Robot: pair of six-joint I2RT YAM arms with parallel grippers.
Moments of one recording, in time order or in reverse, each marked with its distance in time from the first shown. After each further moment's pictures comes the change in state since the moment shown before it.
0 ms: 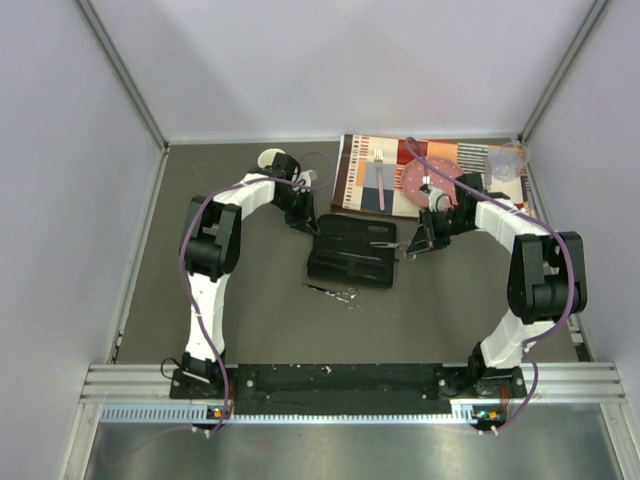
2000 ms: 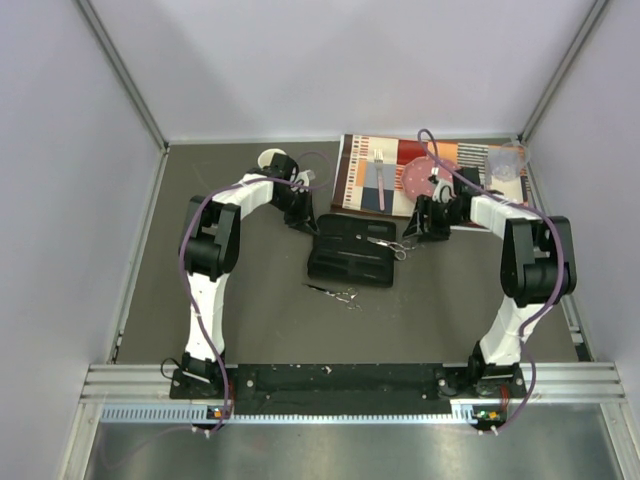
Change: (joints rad) left arm 0.010 0.002 -0.008 0.010 0.019 -0.017; right arm -0.010 0.142 0.052 0.221 0.166 0.250
